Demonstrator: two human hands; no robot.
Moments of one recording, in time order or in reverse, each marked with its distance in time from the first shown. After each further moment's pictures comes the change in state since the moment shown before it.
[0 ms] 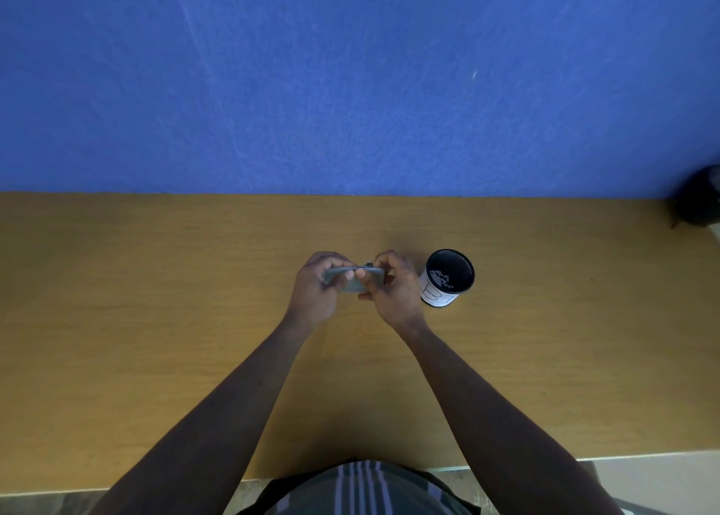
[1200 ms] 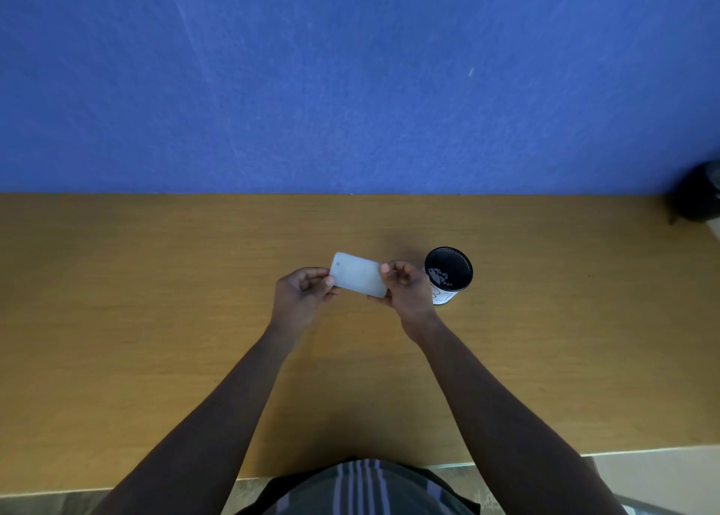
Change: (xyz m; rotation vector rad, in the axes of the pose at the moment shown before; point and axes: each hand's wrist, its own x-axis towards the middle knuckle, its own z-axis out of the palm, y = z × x) left_hand -0.017 -0.021 -0.005 -0.445 0.131 -0.350; right_hand 0.006 0.023 -0.009 0.419 0.036 0.378
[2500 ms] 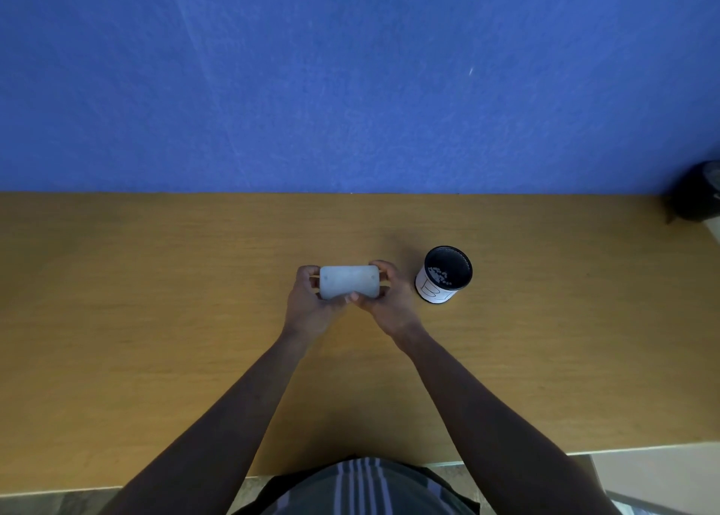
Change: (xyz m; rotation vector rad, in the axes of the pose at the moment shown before) left_hand -0.010 -0.004 0.011 0.332 0.031 -0.009; right_hand -0.017 0.011 0.011 -0.404 -0.086 -0.138
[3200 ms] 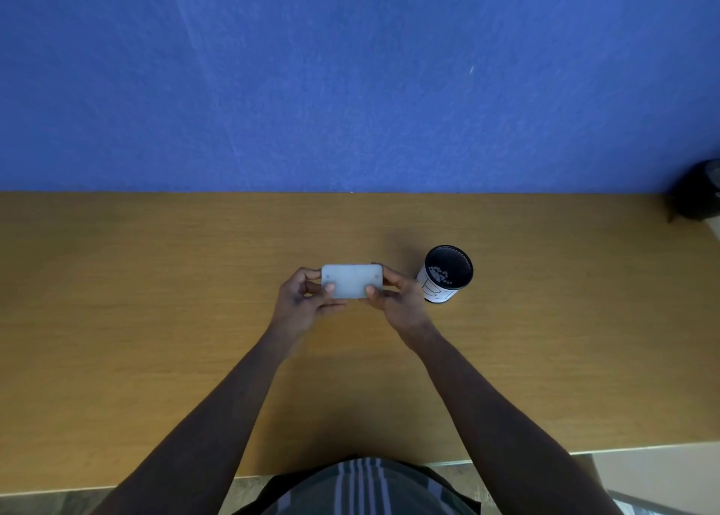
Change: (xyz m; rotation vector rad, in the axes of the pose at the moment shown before) left_hand 0.004 -0.007 -0.015 -0.418 -0.146 -0.040; right_hand 0.000 0.003 -0.011 0.277 -0.075 0.006
